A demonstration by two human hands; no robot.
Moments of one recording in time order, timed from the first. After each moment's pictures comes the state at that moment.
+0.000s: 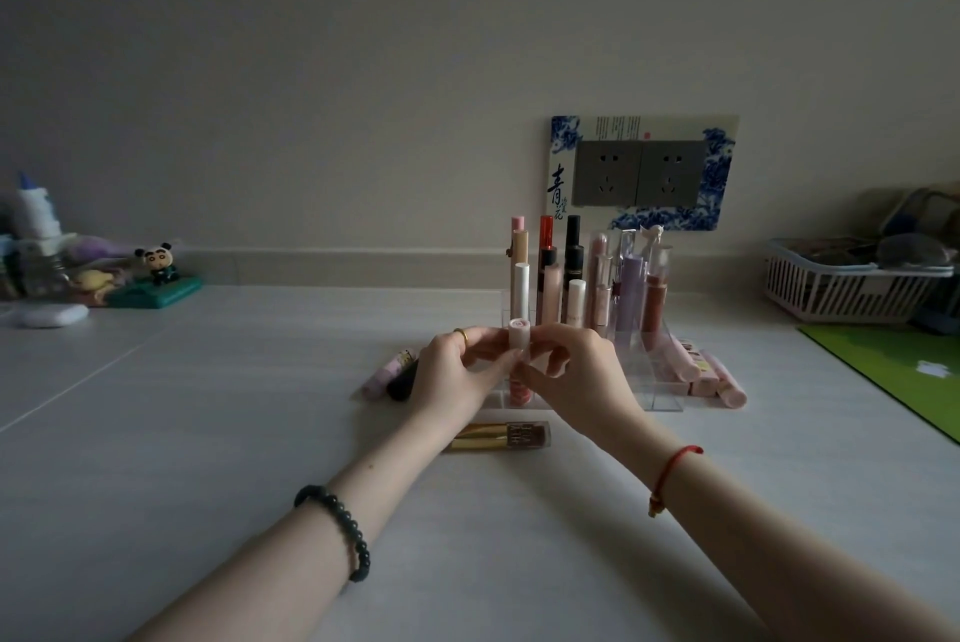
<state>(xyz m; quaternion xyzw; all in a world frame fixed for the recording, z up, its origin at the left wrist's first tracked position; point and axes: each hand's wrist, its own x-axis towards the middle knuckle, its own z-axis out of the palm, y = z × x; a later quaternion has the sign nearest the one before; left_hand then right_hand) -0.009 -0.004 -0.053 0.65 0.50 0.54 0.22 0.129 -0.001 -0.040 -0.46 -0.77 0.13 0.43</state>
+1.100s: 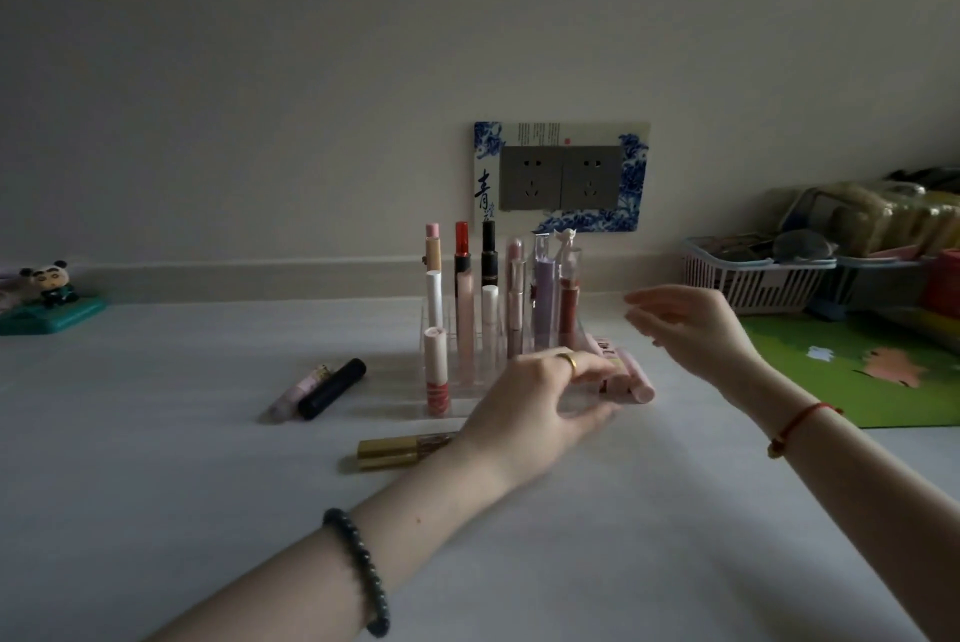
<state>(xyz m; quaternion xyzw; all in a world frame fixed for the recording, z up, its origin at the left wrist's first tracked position) 0.101 -0.041 -0.029 0.84 0.35 0.40 0.12 0.290 0.018 -0.010 -0.54 -0.67 0.12 0.50</state>
